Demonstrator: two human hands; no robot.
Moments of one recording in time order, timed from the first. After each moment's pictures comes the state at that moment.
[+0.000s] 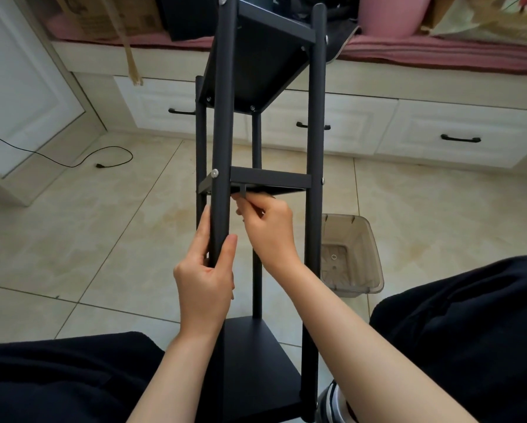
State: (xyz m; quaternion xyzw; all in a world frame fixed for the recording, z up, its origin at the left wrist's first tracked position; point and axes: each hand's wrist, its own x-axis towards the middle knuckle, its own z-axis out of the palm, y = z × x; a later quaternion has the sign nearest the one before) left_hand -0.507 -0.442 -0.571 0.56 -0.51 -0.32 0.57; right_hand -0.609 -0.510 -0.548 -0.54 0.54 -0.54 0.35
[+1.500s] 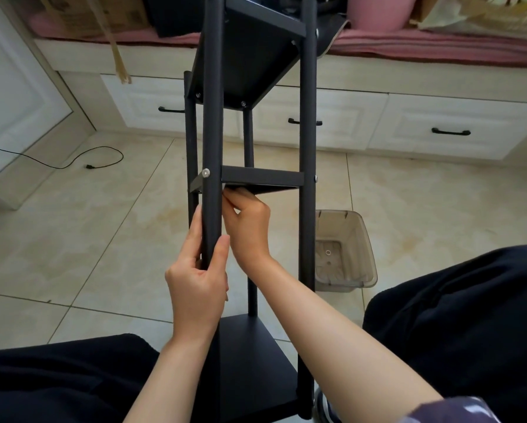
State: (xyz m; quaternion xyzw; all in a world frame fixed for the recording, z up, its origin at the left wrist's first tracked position) left_hand -0.508 -0.439 -0.573 0.55 -0.52 -0.31 0.57; right_hand -0.586 -0.521 -0.561 -0.55 0.53 -0.59 0.27
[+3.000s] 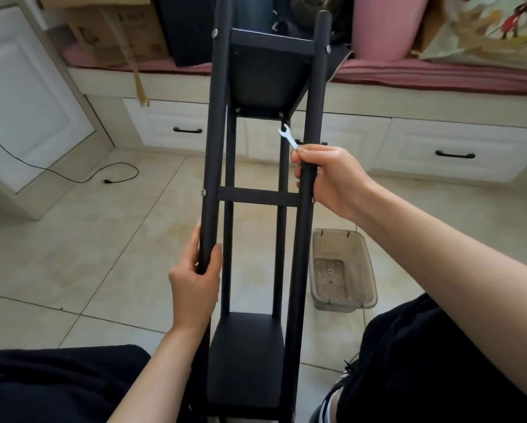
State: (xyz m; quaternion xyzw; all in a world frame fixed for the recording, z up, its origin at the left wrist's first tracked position) left_hand -0.504 -0.461 -0.583 0.59 -0.49 -0.31 0.56; right_hand -0.724 -0.554 -0.447 -0.46 0.45 -0.48 0.59
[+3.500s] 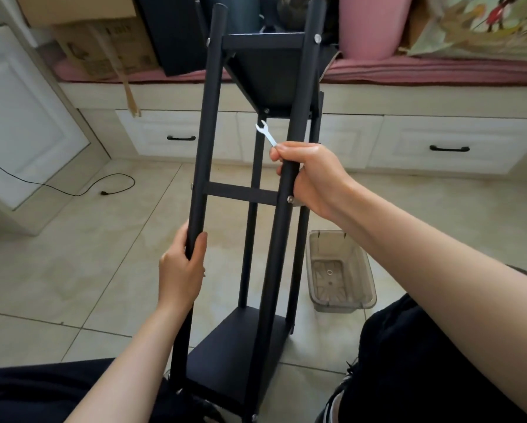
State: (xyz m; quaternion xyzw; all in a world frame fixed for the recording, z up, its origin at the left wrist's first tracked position) left_hand -0.481 -0.507 -0.577 0.63 -0.57 -0.25 0.46; right_hand -0.712 -0.552 -0.437 -0.45 0.43 -0.51 0.59
